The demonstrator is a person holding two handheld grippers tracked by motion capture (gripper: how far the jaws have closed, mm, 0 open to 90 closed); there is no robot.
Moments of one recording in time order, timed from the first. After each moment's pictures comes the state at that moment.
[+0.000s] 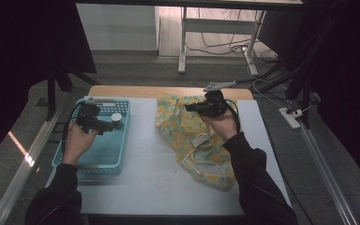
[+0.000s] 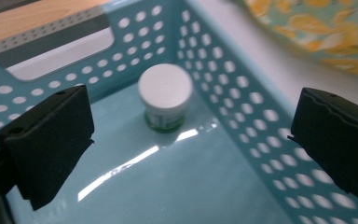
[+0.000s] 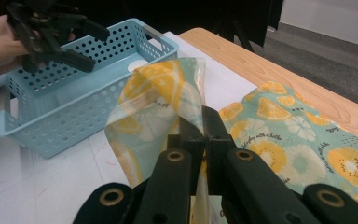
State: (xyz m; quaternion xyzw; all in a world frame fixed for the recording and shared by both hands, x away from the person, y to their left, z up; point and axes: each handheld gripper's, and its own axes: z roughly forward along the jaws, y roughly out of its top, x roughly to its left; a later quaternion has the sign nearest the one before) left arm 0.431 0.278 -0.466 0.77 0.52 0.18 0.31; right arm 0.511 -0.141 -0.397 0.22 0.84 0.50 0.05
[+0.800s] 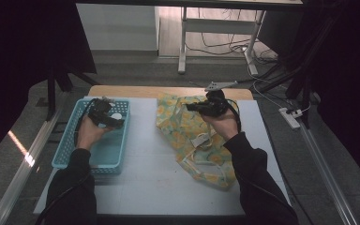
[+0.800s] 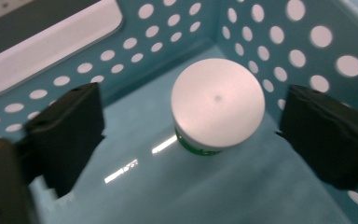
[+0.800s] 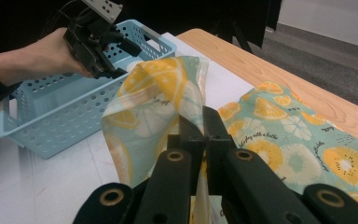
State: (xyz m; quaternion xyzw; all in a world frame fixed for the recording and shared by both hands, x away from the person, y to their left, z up) left arm 0.484 0.269 -0.500 0.81 0.51 0.16 0.24; right arm 0.512 -0.144 -0.396 0.22 0.83 0.50 0.05
